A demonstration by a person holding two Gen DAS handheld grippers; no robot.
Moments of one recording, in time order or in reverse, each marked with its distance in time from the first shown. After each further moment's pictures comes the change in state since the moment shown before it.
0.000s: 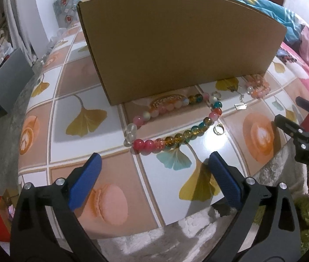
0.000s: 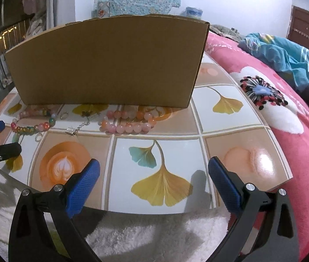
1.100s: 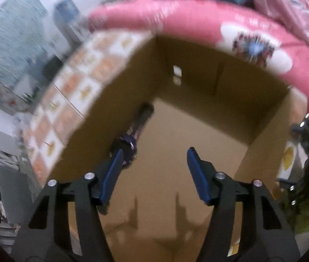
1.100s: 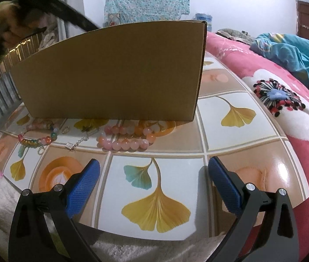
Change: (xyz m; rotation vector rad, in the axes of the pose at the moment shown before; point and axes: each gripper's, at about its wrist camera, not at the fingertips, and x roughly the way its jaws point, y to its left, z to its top) left arm 0.036 -0.065 0.241 0.670 0.140 -0.110; right arm 0.016 -0.022 0.007 0.021 -0.074 0.135
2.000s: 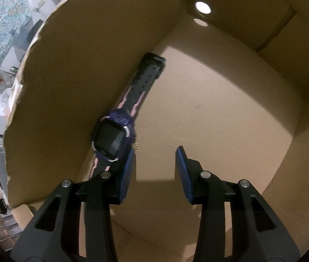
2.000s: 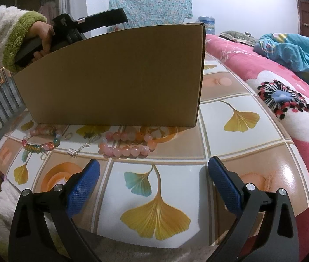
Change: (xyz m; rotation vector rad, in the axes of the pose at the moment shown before) left arm 0.083 0.015 -0.016 -0.005 0.281 -0.020; right arm 0.005 -0.008 0.003 0.015 -0.037 0.050
